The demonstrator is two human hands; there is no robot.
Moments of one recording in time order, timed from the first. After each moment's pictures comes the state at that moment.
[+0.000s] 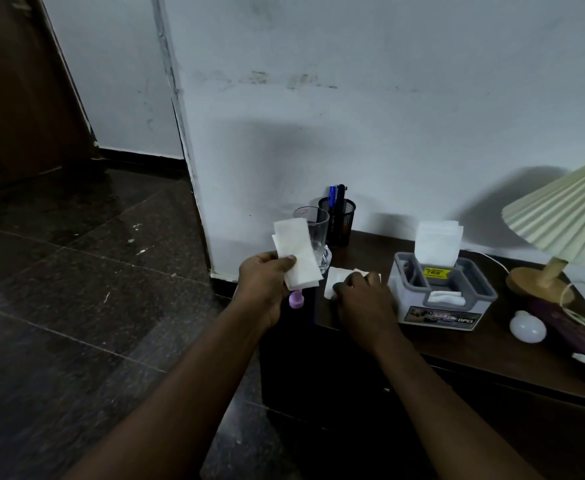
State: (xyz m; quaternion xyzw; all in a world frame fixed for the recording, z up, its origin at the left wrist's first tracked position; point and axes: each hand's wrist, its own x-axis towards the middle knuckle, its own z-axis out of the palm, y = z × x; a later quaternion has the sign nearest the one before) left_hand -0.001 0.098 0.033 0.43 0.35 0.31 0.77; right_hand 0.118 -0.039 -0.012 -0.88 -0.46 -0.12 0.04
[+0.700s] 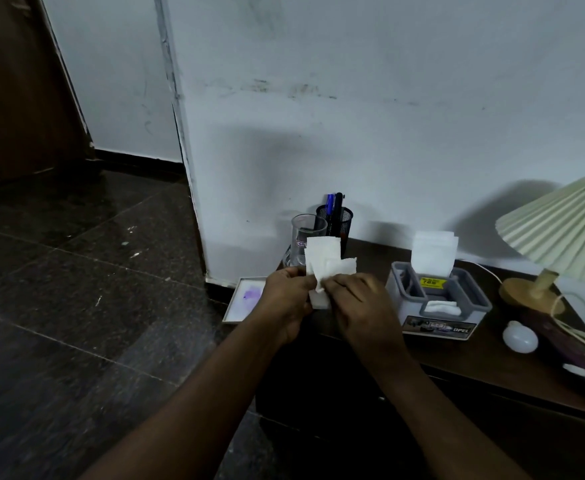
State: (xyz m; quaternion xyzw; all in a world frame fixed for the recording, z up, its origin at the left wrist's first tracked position) left_hand 0.013 0.063 0.037 0.46 0.31 0.24 0.80; right_hand 0.101 -0.060 0.003 -0.71 -0.58 -0.31 0.27
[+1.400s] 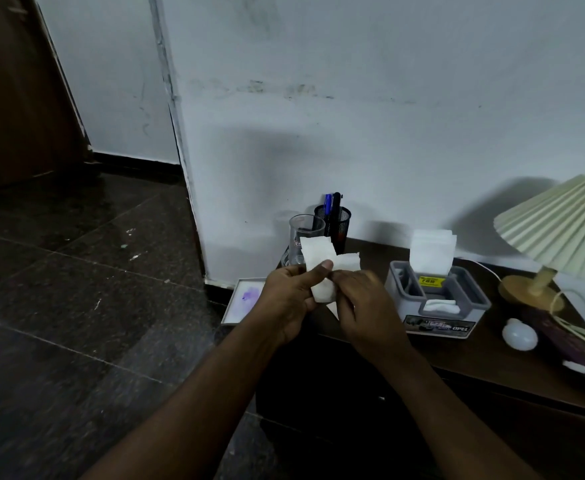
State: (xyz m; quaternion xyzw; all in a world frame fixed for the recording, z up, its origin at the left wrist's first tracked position) left_hand 0.009 0.059 0.046 0.42 0.26 0.23 0.84; right_hand 0.103 -0.061 0.013 -0.71 -0.56 -0.19 0.38
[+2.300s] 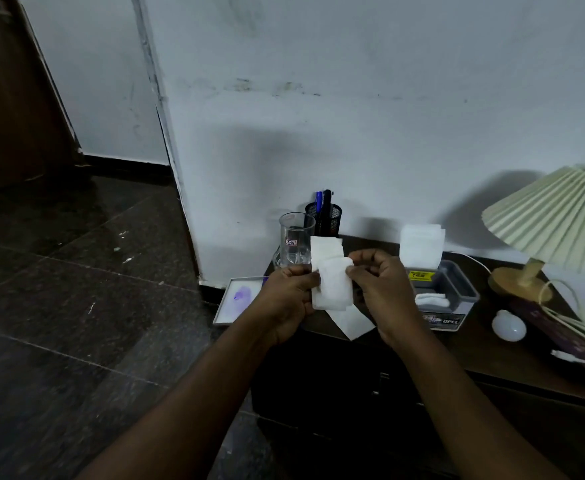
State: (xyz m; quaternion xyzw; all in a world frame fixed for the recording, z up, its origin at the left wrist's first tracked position) left_hand 0.019 0.056 0.041 0.47 0.26 0.18 0.82; right_hand 0.124 -0.062 0.039 -0.66 -0.23 0.15 0.70
